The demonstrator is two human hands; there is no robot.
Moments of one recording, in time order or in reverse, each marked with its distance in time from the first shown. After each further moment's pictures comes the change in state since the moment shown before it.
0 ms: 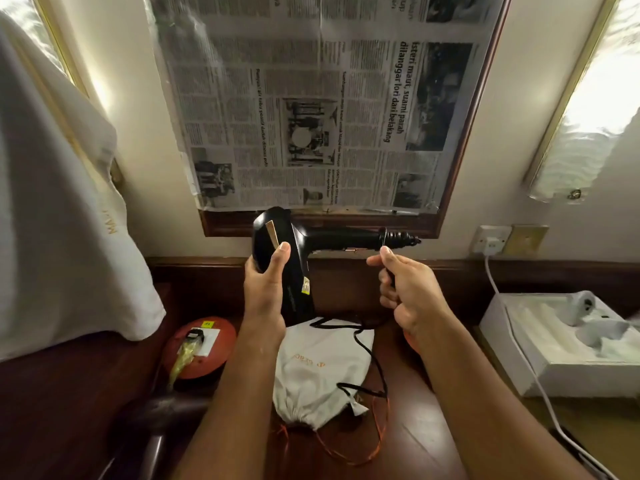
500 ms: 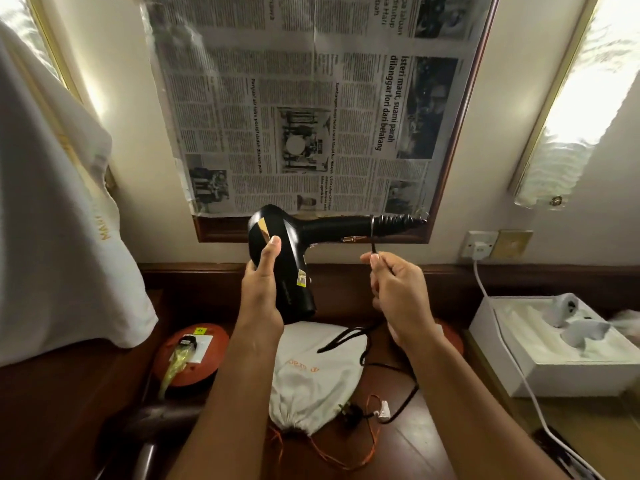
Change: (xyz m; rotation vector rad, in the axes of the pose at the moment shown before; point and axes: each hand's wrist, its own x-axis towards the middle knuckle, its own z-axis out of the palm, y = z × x) left_hand 0.007 0.010 0.008 -0.109 -0.076 -0.156; right_hand -0.015 0.006 0.005 -0.287 0.052 -0.363
